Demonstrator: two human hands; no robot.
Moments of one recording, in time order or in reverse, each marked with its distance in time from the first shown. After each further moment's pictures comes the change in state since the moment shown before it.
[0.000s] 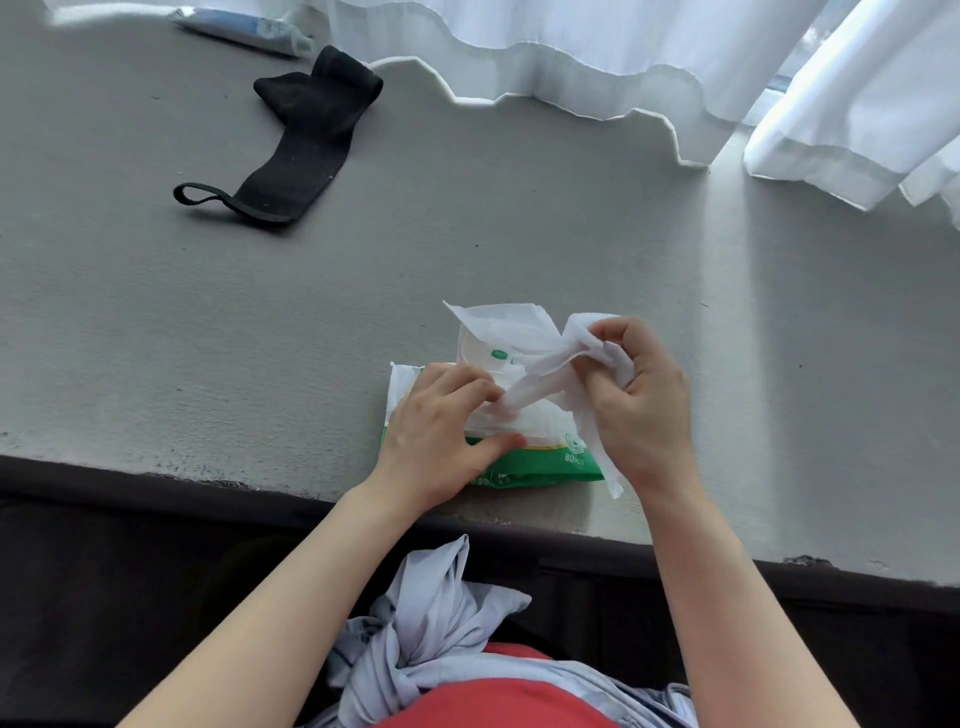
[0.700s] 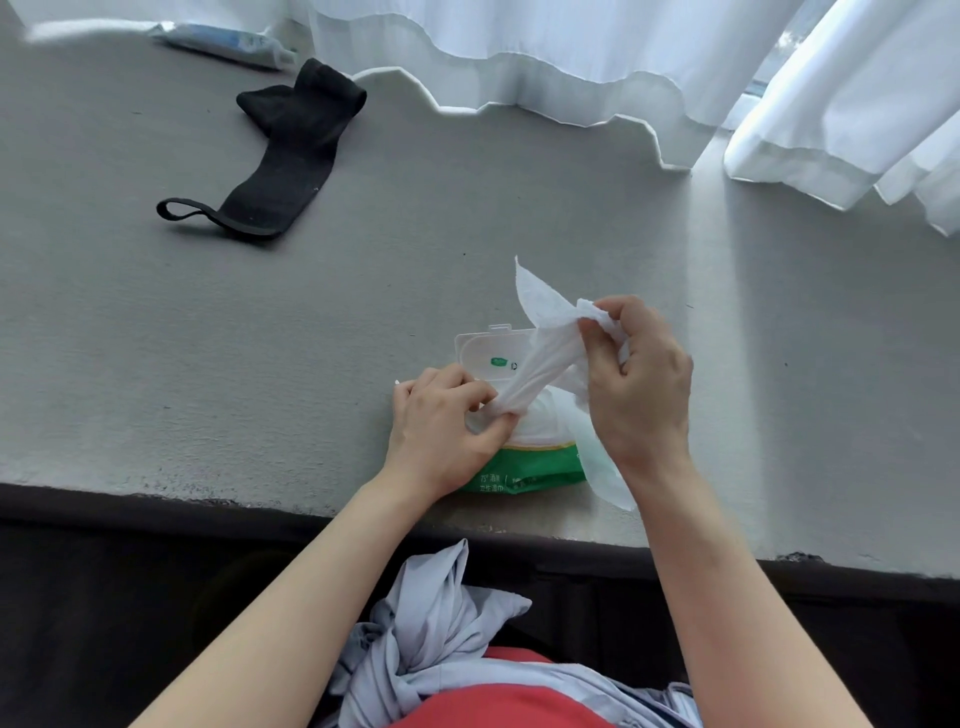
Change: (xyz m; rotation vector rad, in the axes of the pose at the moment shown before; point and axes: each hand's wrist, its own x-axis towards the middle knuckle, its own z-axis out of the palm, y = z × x) left_hand 0.017 0.008 0.006 0.035 -0.041 -0.192; right_hand 0.015 -0.005 0.001 -0.221 0.209 -0.170
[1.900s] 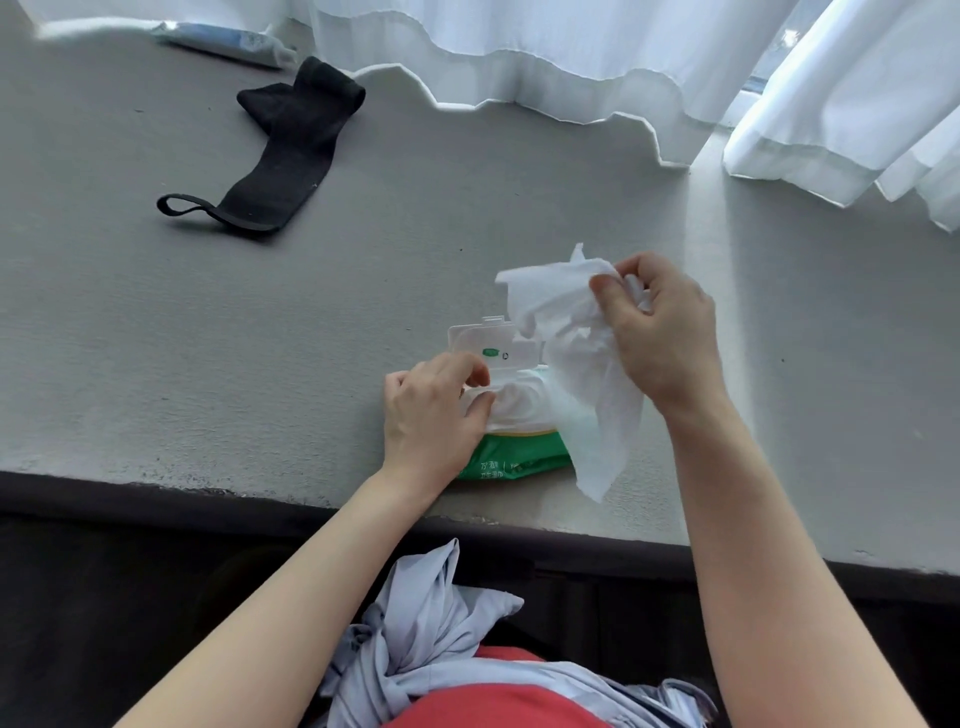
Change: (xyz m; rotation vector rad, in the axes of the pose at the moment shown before) left_hand -0.002 0.007 0.002 0.024 0.135 -0.028; right_hand 0.041 0.000 -0.022 0.011 -0.190 0.133
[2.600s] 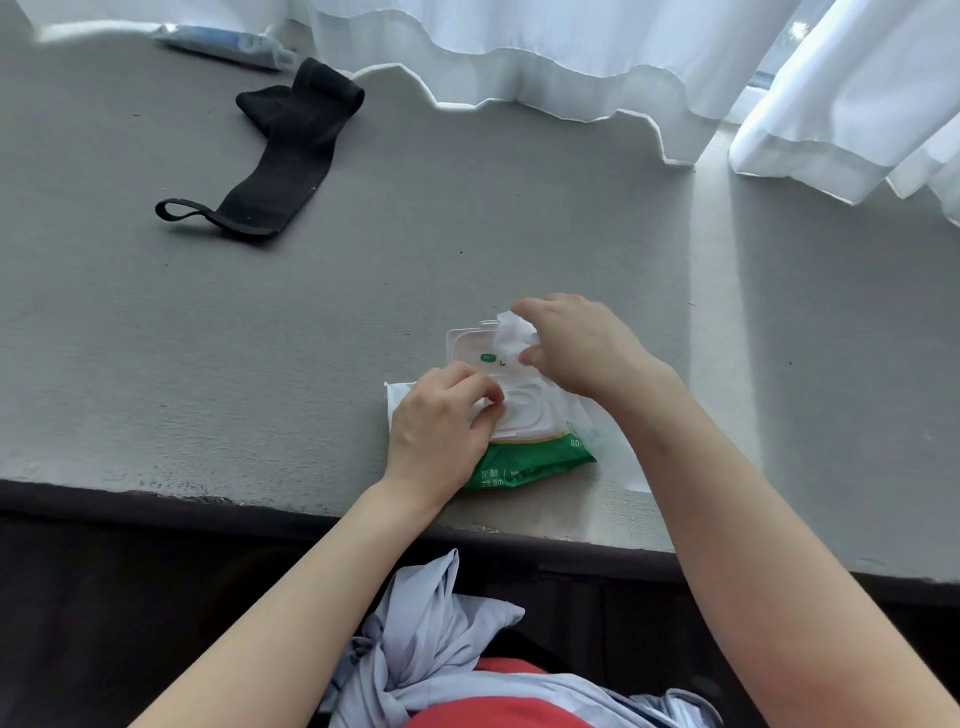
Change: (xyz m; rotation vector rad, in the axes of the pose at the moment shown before) left_hand -0.001 0.000 0.004 -0.008 -0.004 0.139; right_hand 0.026 0.002 0.047 -0.735 -0.626 -0.254
